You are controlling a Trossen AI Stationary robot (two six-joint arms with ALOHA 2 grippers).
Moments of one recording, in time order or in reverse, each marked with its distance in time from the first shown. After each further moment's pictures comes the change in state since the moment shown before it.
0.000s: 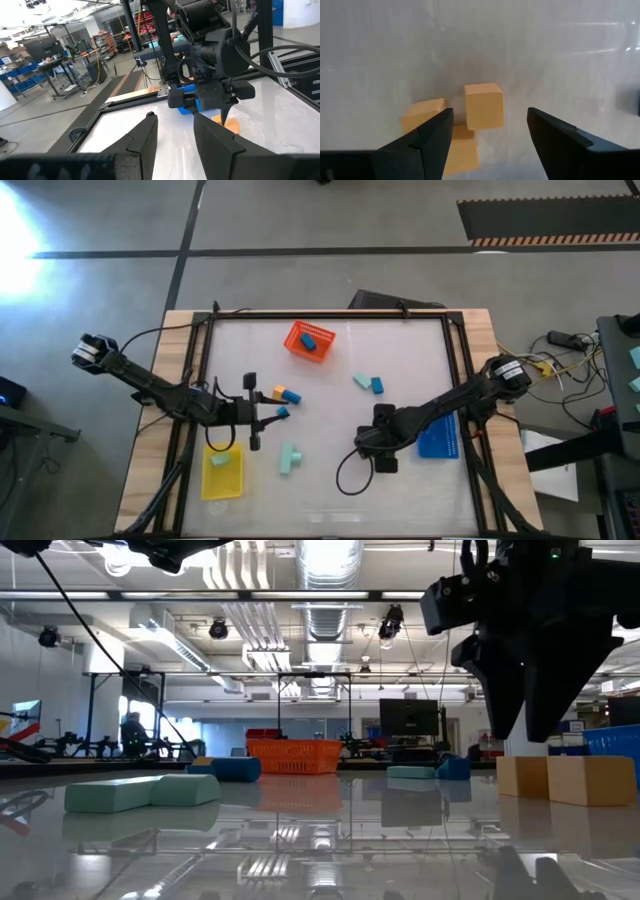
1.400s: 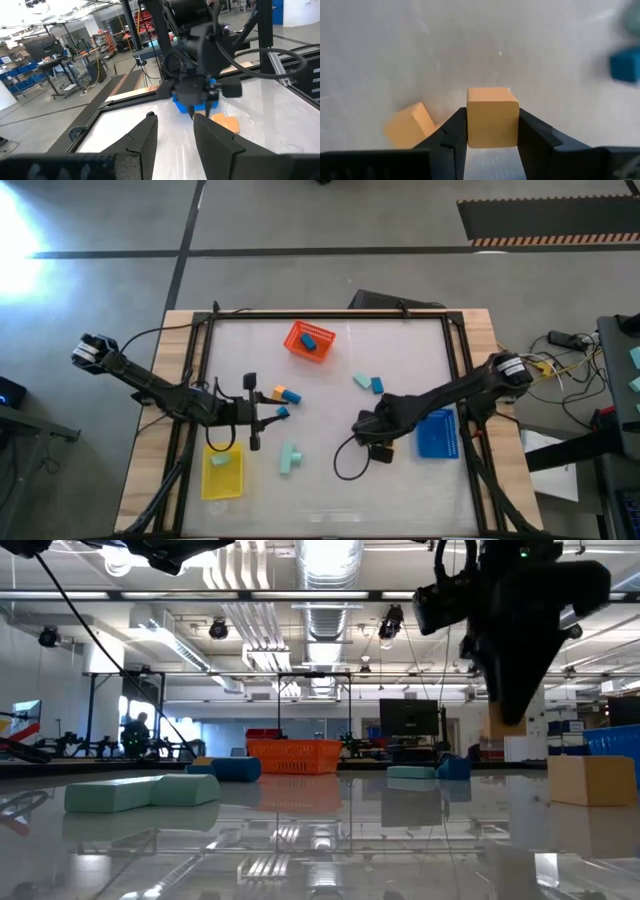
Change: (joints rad) left arm -0.001 0.000 -0.005 0.000 0.000 -0.001; right arm -0.065 -0.029 0.046 -0.130 -0.007 0.169
